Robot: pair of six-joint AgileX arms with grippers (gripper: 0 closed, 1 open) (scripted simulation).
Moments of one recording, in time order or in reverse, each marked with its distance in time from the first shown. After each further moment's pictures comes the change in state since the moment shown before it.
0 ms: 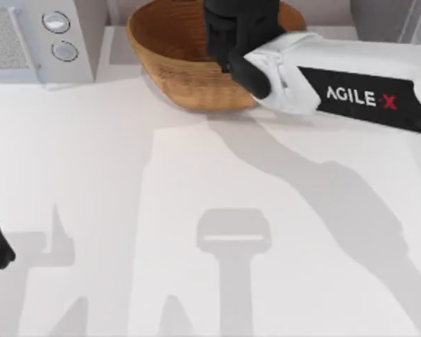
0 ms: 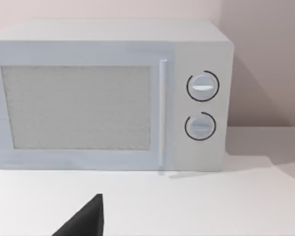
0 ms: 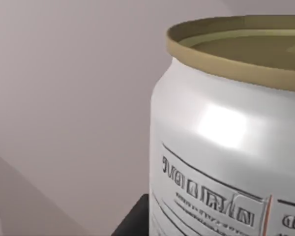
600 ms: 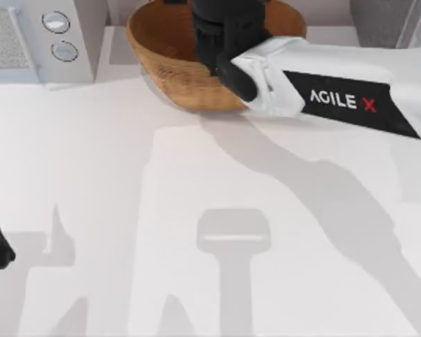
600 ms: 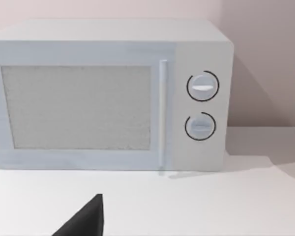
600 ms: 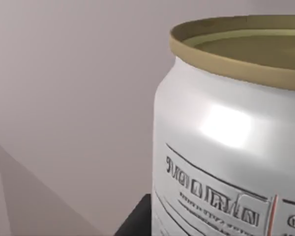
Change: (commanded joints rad) left arm 0.000 0.000 0.000 0.000 0.000 0.000; right arm 0.002 0.067 0.057 0.003 0.002 0.001
